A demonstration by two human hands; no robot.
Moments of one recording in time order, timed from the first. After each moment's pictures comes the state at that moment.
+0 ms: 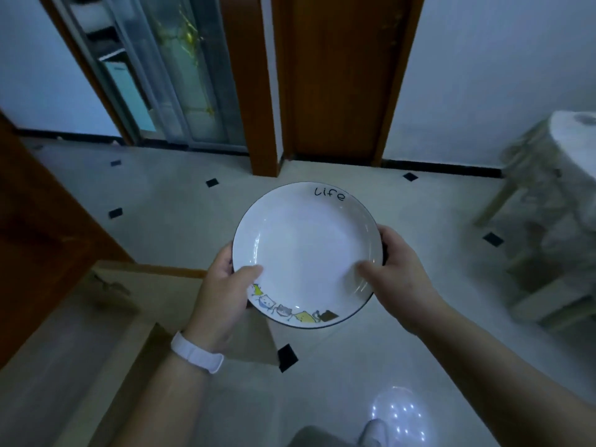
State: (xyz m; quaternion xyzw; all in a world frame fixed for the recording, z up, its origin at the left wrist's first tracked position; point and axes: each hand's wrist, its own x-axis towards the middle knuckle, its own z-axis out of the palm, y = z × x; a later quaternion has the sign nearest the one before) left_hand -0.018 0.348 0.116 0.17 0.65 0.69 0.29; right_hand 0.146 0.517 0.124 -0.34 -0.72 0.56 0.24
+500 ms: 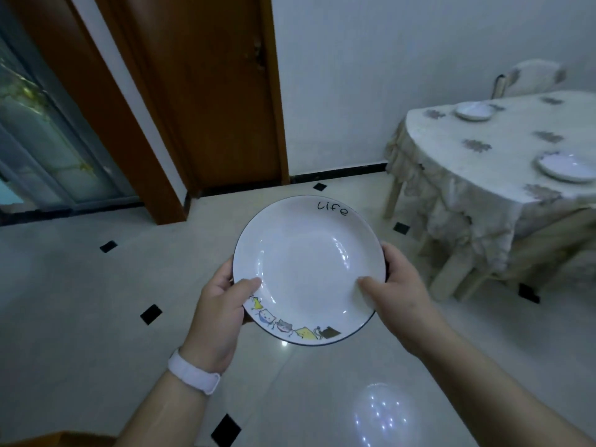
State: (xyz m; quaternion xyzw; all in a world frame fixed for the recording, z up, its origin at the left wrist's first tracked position) left_hand 0.098 0.625 0.122 0.27 0.59 0.63 0.42; right_hand 0.309 0.729 0.118 -0.45 -0.60 0.55 0.36
